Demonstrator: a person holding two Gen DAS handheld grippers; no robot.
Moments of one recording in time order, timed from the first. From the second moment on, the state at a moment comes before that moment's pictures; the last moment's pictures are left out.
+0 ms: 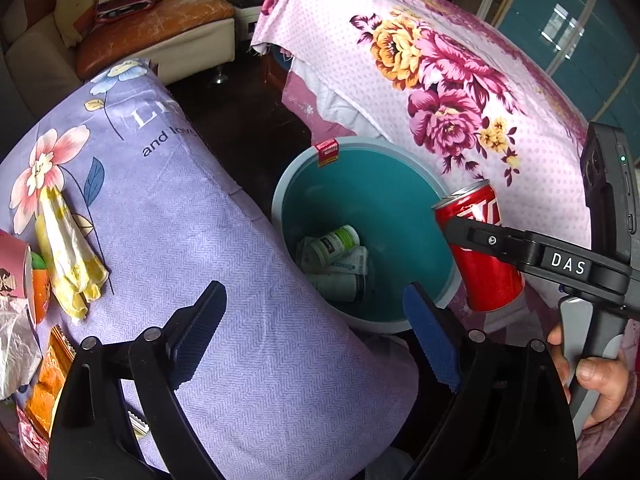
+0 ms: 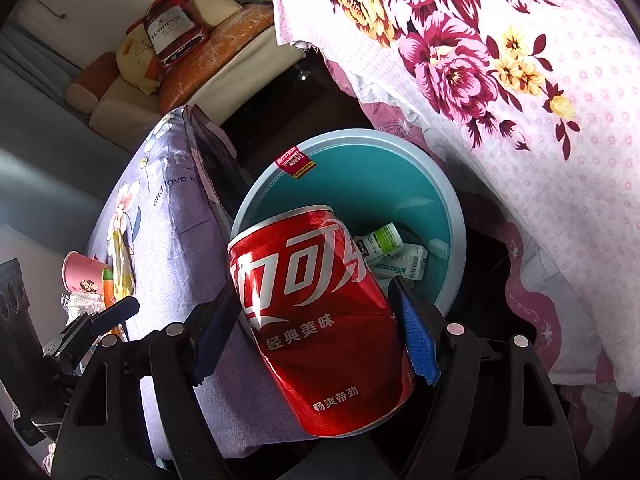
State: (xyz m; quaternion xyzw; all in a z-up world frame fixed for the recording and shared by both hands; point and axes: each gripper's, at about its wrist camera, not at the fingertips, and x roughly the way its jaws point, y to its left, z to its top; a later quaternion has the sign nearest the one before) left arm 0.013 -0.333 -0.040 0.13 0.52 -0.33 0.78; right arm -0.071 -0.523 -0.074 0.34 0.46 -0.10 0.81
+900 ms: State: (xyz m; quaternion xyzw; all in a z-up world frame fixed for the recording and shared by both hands) left arm 0.016 -0.213 -0.028 0.05 0.53 -0.29 0.80; right arm -0.040 -0.442 -0.056 0.28 0.51 -0.07 0.81
